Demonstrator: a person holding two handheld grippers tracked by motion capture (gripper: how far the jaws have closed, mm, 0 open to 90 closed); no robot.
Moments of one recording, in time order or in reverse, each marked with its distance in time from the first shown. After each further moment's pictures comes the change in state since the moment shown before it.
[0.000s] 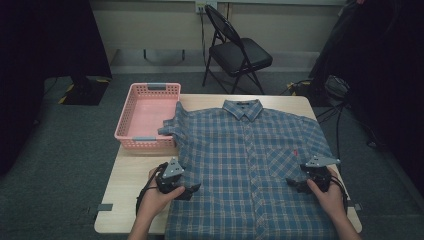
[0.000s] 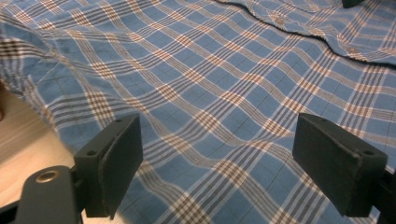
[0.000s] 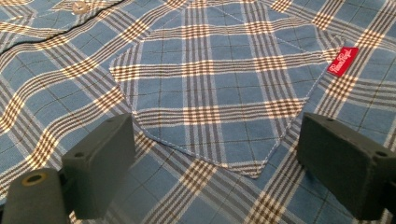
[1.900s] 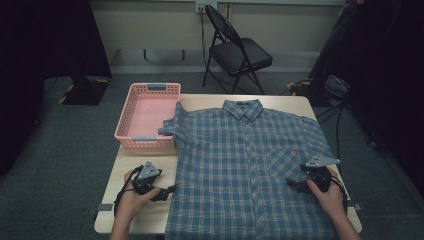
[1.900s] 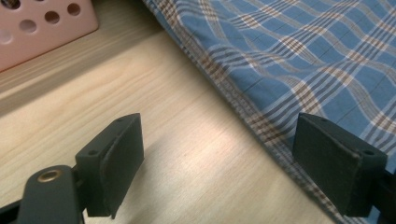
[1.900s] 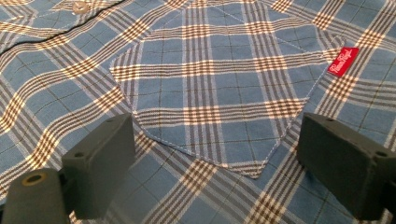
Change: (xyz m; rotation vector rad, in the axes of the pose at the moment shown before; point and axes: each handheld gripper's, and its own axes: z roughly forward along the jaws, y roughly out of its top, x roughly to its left) left arm 0.049 -0.051 -0.027 0.053 0.073 -0.068; right arm 0.000 0.000 0.000 0.000 0.001 -0.001
